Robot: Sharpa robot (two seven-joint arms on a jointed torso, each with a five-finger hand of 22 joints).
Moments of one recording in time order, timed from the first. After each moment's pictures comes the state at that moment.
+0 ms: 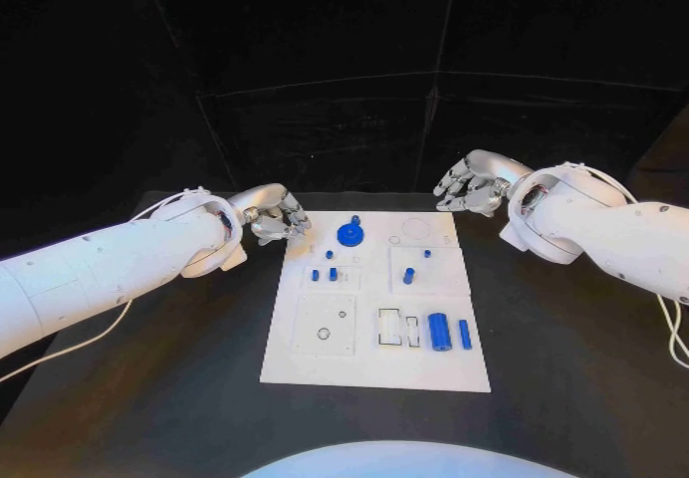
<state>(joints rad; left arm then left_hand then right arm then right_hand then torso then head) 1.20 -0.76 -0.04 1.20 -1.06 -0.16 0.22 1.27 -0.03 0.46 -0.19 0.05 1.03 0.17 0.12 0.08 1.10 0.09 0.26 0.09 1.47 0.01 1.37 1.05 0.14 1.39 0.10 0.90 0.82 1.27 -0.82 0.00 1.40 -1.31 -0.25 -0.14 1.55 -0.02 0.00 0.16 0.30 0.96 0.14 0.21 0.07 1.09 0.06 0.29 0.27 1.47 -0.01 1.12 0.98 0.13 1.34 0.08 1.12 0.82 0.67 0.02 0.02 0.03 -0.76</state>
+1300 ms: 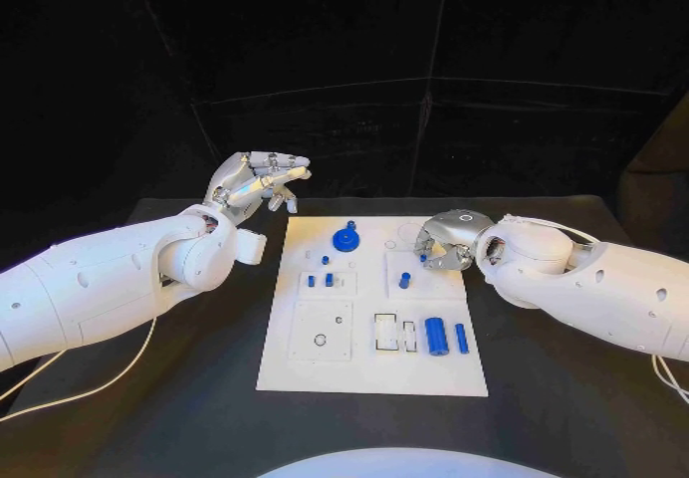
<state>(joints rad) 1.20 -0.81 -0.04 1.36 -0.10 -0.17 0.61 1.22 -0.03 0.43 -0.15 0.05 1.05 0.16 0.13 0.07 1.12 0.09 0.26 0.07 1.32 0.00 1.16 0.65 0.17 1.28 0.10 0.66 0.60 1.14 -0.77 0.00 1.42 -1.77 -0.12 -0.14 1.57 -0.06 0.11 0.17 0.24 0.99 0.15 0.12 0.07 1.08 0.08 0.18 0.09 1.46 -0.01 1.16 0.99 0.13 1.35 0.10 1.14 0.84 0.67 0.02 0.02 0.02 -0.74</state>
